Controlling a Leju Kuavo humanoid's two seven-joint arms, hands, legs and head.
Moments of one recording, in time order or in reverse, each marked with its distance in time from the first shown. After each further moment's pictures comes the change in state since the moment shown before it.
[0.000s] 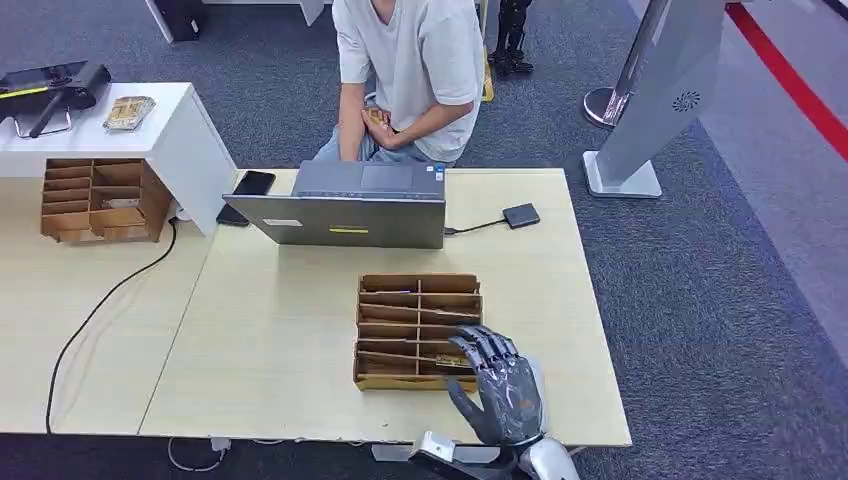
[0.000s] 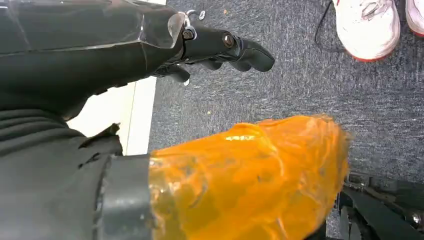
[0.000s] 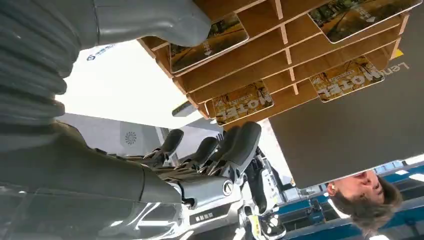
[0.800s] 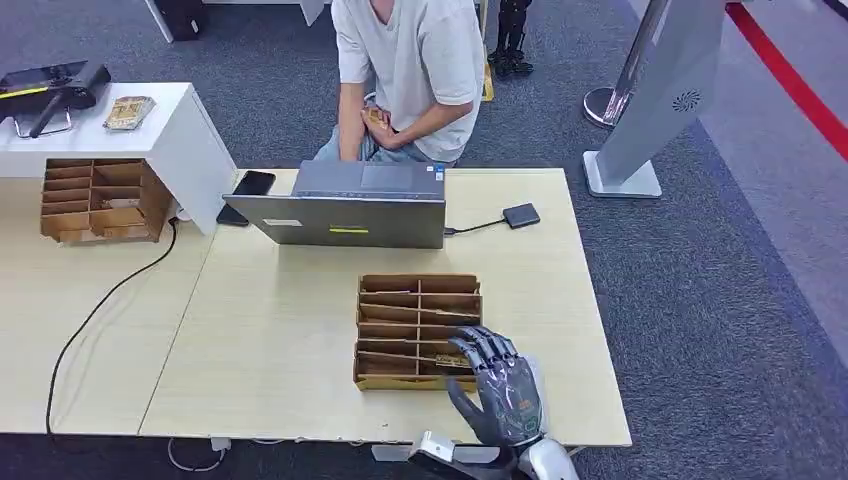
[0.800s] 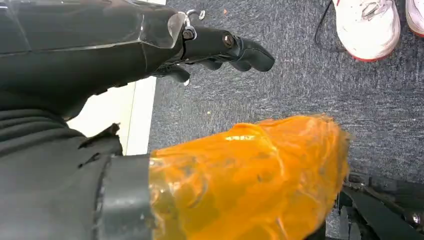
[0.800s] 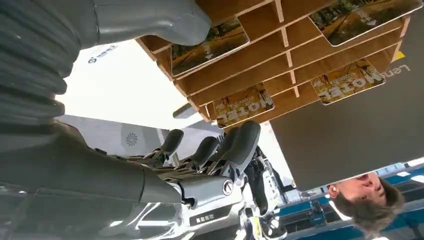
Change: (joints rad) left arm 0.000 0.000 0.000 0.000 0.003 0.000 -0.001; right arm 0.002 0.003 0.000 0.005 -0.002 0.002 0.001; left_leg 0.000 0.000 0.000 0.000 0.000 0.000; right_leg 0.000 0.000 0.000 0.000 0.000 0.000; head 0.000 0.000
